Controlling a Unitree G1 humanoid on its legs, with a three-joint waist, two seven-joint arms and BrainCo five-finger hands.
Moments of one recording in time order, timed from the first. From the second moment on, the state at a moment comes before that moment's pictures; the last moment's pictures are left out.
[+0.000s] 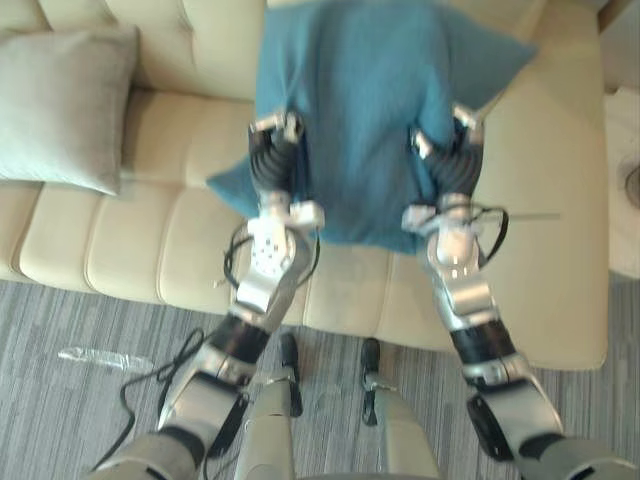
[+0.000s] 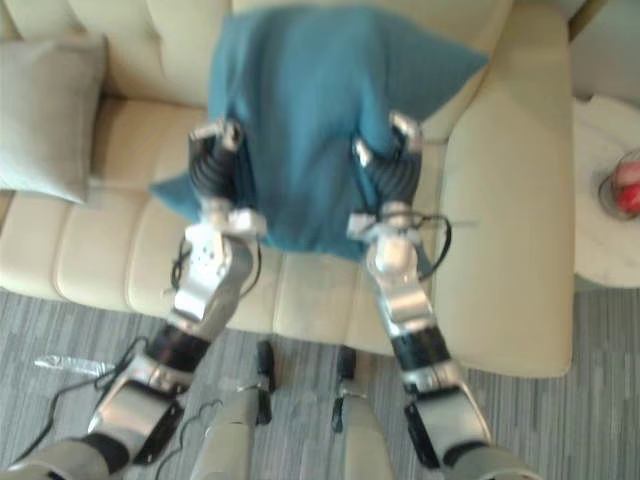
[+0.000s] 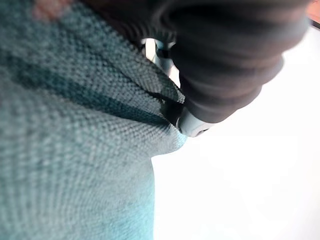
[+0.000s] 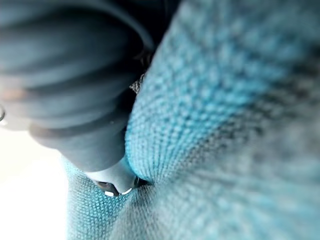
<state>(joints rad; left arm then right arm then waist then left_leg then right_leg) -0.97 0.13 -0.23 0.30 -0.43 -0.32 0.60 -0.90 -0.20 0.11 0.26 0.07 -0.22 -0.53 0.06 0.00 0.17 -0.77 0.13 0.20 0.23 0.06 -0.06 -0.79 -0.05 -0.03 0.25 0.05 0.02</state>
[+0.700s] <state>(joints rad) -1.38 0.08 0.00 0.76 -0.56 -0.31 0.49 -1.40 -0.32 -0.03 0.77 0.24 -0.19 -0.53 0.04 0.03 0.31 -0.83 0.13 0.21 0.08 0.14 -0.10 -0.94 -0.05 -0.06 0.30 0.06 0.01</state>
